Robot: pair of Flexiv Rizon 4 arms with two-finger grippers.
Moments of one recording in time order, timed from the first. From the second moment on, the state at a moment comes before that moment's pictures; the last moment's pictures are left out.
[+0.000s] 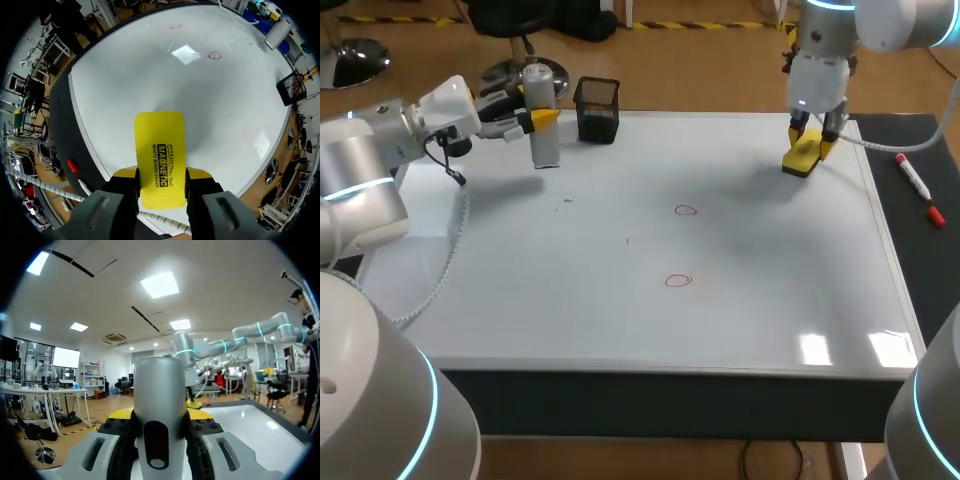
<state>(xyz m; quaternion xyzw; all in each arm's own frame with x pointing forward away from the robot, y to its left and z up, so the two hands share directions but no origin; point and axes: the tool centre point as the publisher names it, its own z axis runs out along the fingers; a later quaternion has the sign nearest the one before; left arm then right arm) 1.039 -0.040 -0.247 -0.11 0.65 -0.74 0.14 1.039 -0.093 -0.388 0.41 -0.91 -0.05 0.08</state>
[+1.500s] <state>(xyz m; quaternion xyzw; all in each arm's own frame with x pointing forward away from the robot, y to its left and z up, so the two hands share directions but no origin) 1.038 -0.039 -0.245 -0.11 0.65 -0.74 0.15 0.977 0.086 -0.371 0.59 -0.81 -0.03 0.04</state>
